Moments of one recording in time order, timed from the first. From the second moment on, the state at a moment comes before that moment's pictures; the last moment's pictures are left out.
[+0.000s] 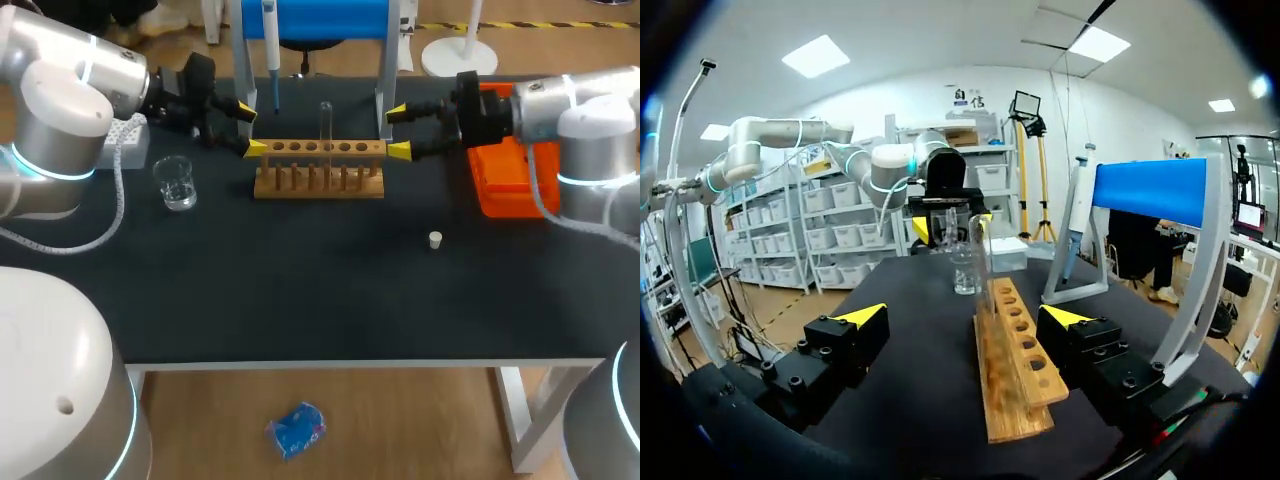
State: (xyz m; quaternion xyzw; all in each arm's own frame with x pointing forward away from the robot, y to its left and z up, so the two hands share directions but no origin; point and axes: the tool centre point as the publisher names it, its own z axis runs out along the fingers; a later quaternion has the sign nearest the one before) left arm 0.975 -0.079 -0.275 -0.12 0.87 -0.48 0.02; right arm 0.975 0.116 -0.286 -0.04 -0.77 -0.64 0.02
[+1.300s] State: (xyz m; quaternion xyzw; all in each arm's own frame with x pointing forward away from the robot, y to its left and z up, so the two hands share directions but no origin) left arm 0.977 -0.079 -0.280 -0.12 0.87 -0.48 0.02; right arm 0.995 0.217 -0.295 0.02 -0.72 -0.70 0.02
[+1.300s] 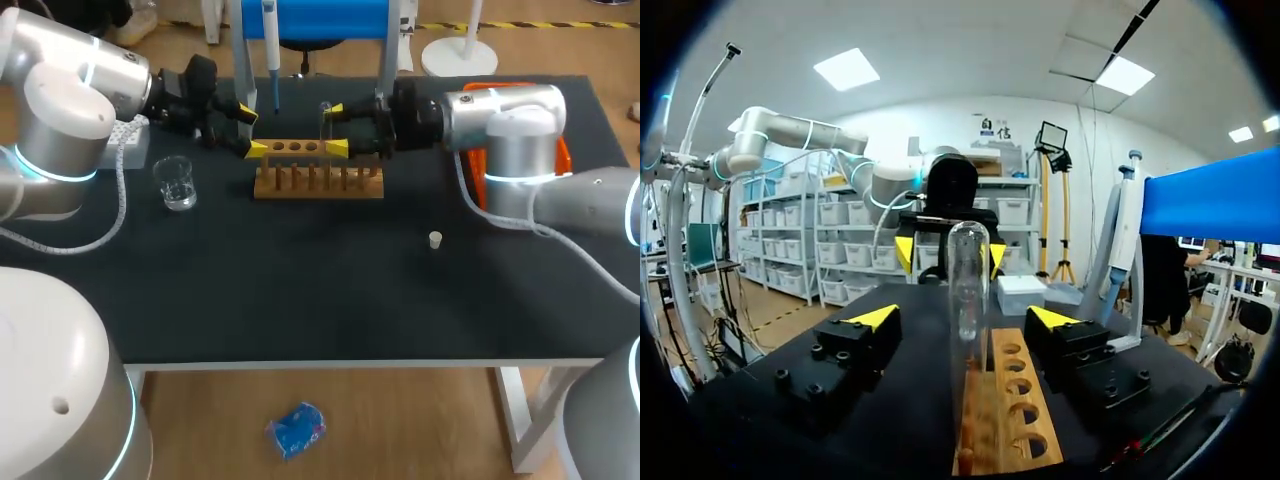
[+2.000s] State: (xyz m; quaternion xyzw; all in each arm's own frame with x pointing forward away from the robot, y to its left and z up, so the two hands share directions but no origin) left arm 0.977 -0.080 -0.280 -0.12 0.87 -0.48 0.02; right arm 1.000 0.229 -0.300 0.02 -0.71 -0.70 0.03
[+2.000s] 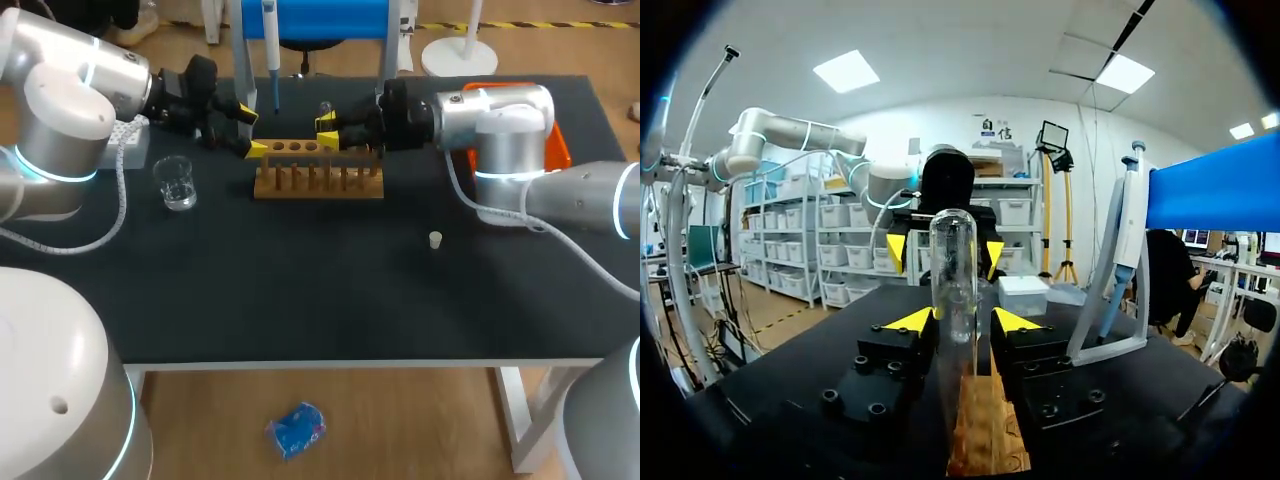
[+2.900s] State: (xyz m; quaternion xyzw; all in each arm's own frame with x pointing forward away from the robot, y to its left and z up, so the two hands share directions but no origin) left arm 0.977 -0.080 -0.280 -0.12 0.87 -0.48 0.02; right arm 1.004 0.227 -0.292 0.03 -0.71 -0.70 0.03
